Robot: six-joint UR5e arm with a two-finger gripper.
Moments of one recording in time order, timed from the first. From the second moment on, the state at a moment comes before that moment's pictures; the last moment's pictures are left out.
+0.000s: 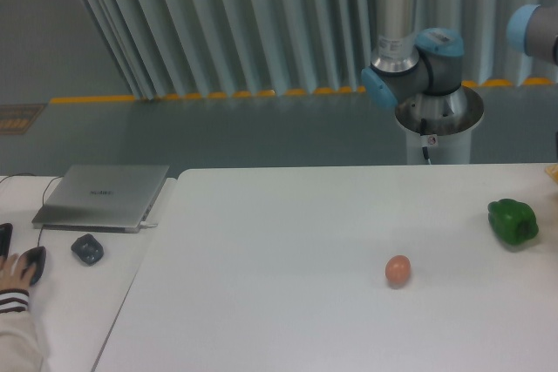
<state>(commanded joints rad) 2.82 -1.70 -1.71 -1.18 1.61 1.76</state>
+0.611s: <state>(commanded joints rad) 3.04 -1.74 -1.71 -1.18 1.54 2.31</state>
